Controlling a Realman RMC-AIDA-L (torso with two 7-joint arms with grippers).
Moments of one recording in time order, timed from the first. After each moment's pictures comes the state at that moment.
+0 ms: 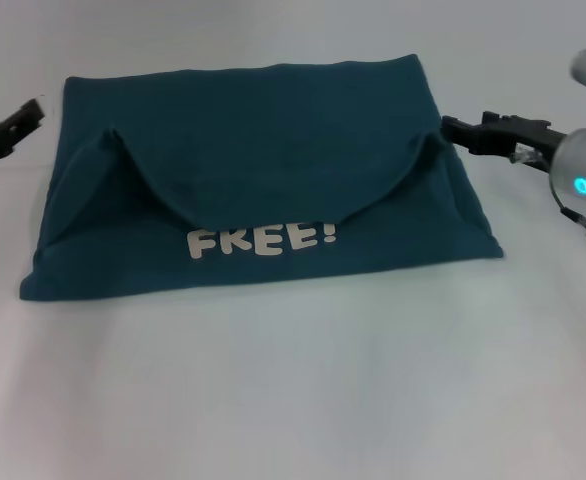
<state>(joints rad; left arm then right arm) -0.65 -2.10 0.42 0.58 1.70 0.87 -1.49 0.77 2.07 -0.59 -0.45 -1.82 -0.63 1.49</state>
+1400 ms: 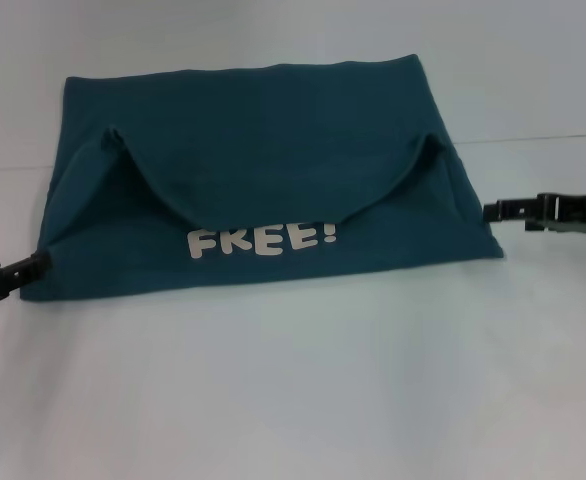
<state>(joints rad) -0.49 -2.12 0.42 0.72 2.08 1.06 -1.65 0.69 1.88 -0.65 -0.53 -2.26 -1.12 2.24</state>
